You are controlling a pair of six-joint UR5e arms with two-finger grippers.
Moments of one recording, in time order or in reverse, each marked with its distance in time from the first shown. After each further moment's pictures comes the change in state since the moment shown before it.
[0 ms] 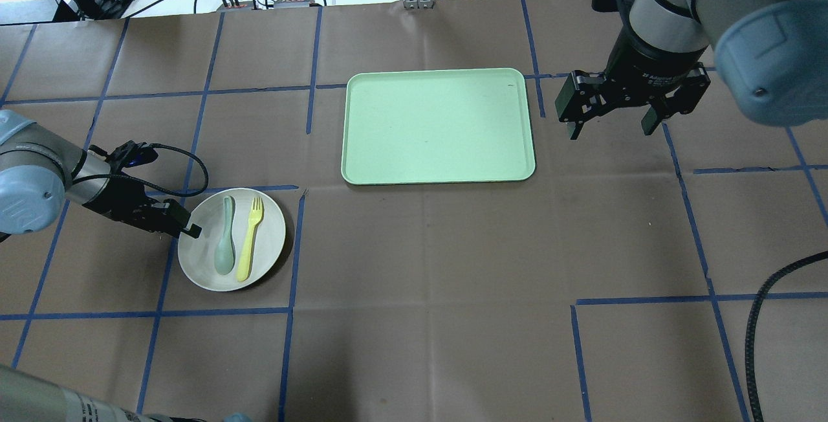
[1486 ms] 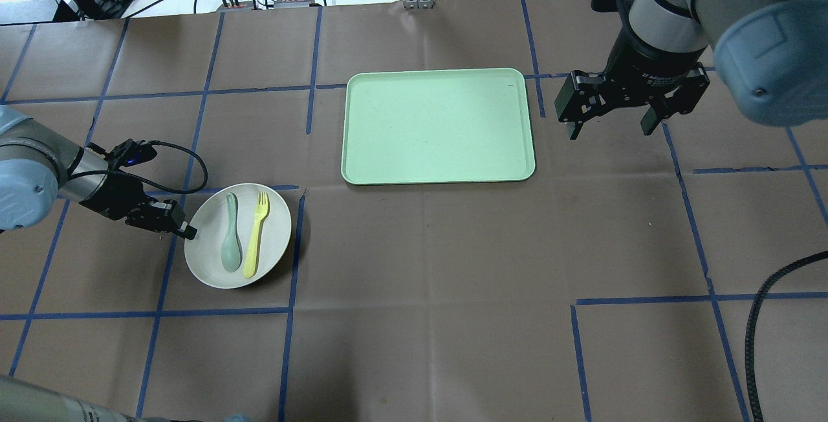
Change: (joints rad) left arm -0.012 0.038 0.015 -0.076 -0.015 -0.026; right arm 0.000 0.000 0.000 0.000 0.002 0.000
